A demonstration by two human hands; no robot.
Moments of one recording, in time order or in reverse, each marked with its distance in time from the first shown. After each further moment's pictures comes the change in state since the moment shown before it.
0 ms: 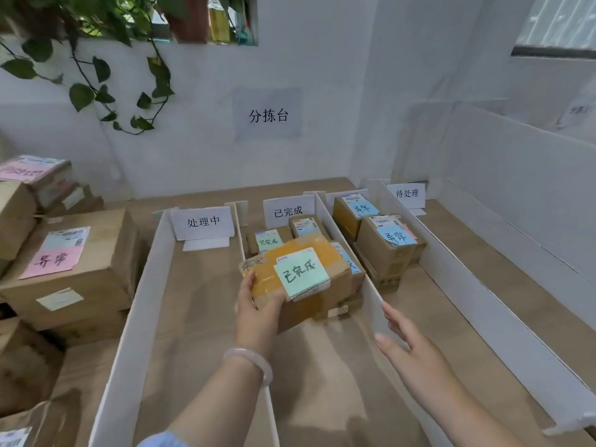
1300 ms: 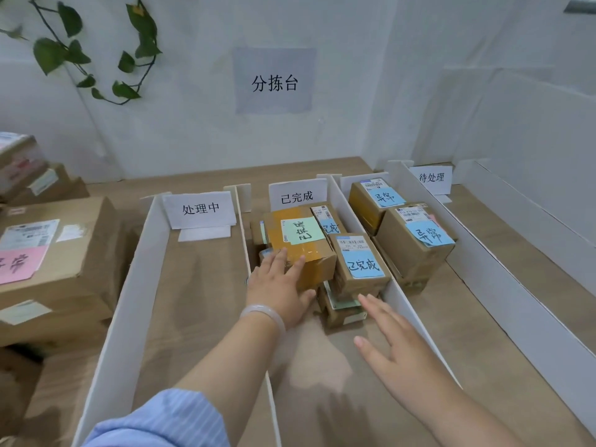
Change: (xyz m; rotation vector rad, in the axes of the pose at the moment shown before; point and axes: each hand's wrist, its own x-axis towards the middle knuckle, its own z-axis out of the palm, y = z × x) left_hand 0.129 -0.015 0.033 1.393 -0.301 0.476; right_hand 0.084 -0.005 0.048 -0.443 -0.142 -0.172
